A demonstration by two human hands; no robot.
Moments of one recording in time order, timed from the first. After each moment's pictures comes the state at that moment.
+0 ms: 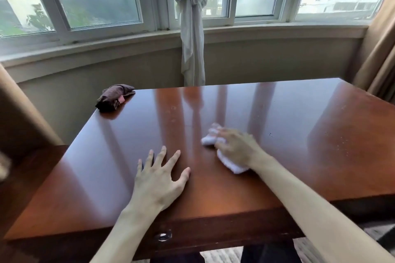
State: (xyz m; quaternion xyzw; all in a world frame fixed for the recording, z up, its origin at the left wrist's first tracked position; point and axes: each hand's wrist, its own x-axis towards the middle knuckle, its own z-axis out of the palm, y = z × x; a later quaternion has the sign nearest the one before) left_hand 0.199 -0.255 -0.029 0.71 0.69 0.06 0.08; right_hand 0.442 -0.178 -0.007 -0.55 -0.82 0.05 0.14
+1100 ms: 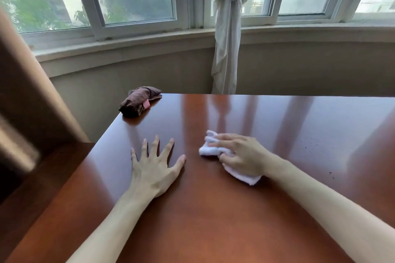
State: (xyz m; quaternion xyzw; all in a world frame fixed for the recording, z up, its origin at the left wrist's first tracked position) left_hand 0.125 -0.144 -0.039 0.63 0.77 0.06 0.07; right_hand 0.390 -0.065 -0.019 -0.40 -0.91 0.08 0.11
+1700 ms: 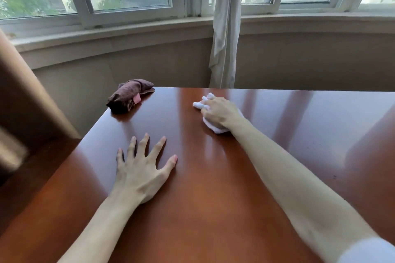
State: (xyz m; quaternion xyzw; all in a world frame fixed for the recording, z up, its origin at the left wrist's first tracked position) left_hand 0.122 -0.138 -0.043 0.63 0.78 0.05 0.06; right_hand 0.327 0.078 -0.022 -0.54 -0.84 0.06 0.07
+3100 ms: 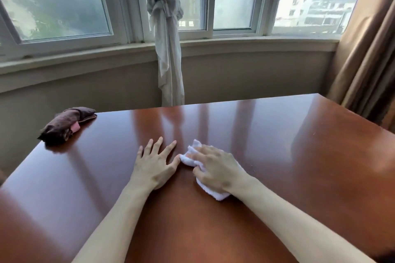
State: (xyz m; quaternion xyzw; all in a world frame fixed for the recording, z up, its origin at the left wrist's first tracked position) left_hand 0.265 -0.070 -0.040 0.75 0.65 0.07 0.08; right_hand 0.477 -0.103 -0.021 -0.54 -0.83 0.07 0.10
